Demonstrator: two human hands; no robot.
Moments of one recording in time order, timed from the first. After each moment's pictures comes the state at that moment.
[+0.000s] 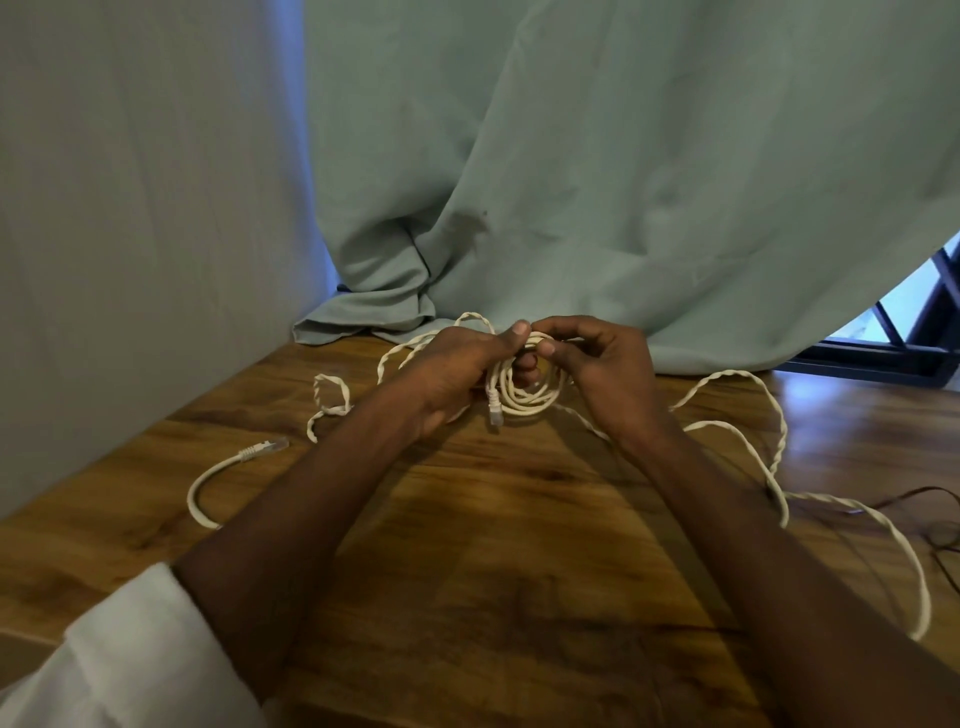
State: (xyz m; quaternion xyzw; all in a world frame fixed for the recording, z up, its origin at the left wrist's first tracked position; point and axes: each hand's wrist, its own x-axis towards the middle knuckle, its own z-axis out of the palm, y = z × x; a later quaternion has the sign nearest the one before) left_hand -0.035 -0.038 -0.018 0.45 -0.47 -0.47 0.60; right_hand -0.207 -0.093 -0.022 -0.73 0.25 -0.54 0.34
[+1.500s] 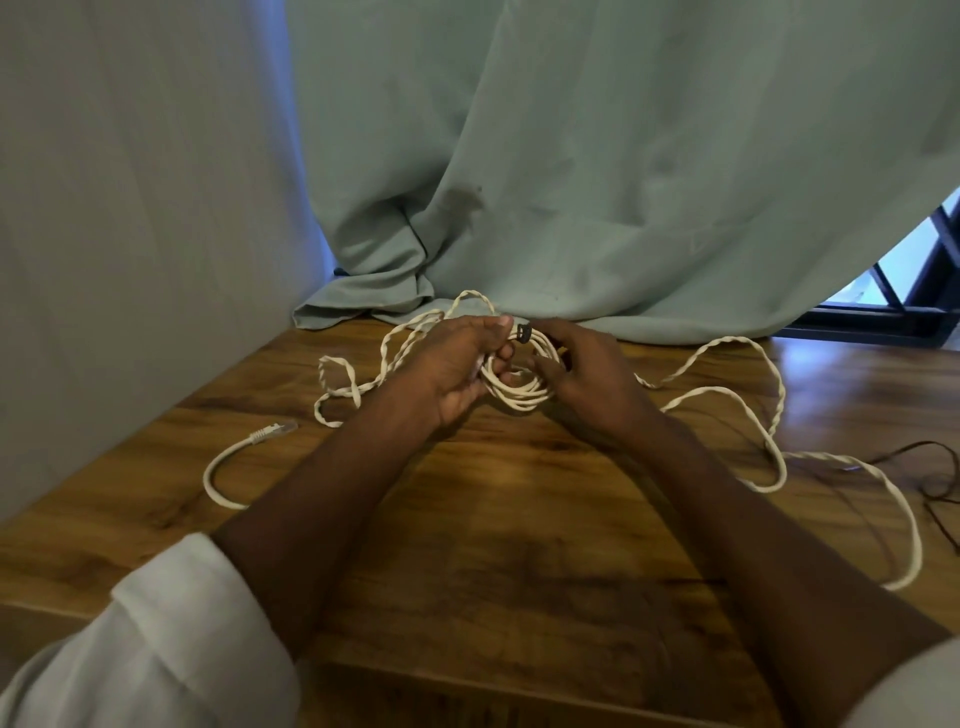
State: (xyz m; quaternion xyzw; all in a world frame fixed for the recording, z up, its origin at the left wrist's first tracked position) left_hand -0.040 -0.038 -0.028 0.43 -0.37 -0.52 0.63; right_hand -0.208 -0.083 -0.042 -0.84 0.30 -0.43 0.15
